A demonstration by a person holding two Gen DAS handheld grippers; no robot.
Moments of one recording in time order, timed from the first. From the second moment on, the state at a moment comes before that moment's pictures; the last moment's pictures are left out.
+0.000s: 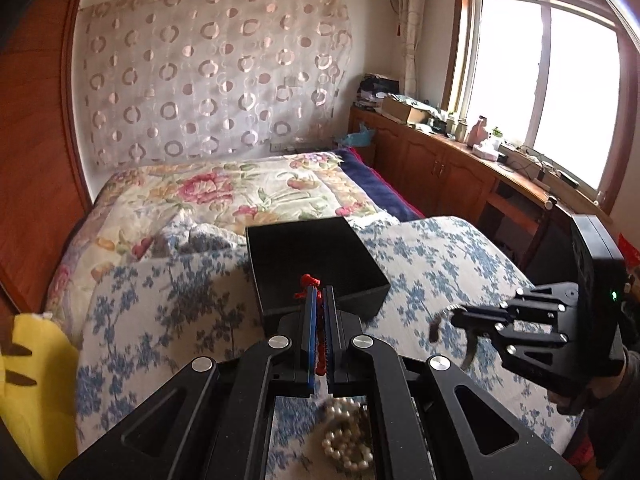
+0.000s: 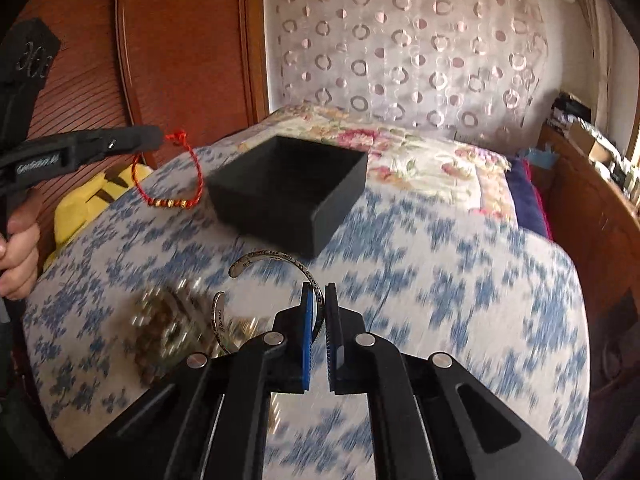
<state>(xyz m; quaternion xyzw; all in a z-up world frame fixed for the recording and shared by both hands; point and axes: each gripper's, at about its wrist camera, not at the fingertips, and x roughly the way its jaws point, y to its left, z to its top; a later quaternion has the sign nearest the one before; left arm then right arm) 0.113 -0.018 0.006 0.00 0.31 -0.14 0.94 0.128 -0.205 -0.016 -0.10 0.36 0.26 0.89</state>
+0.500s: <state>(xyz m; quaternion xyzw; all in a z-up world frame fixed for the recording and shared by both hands) 0.169 -0.017 0.014 0.01 0.31 -0.13 0.94 0.228 -0.152 -0.008 -0.11 0.34 0.27 0.89</state>
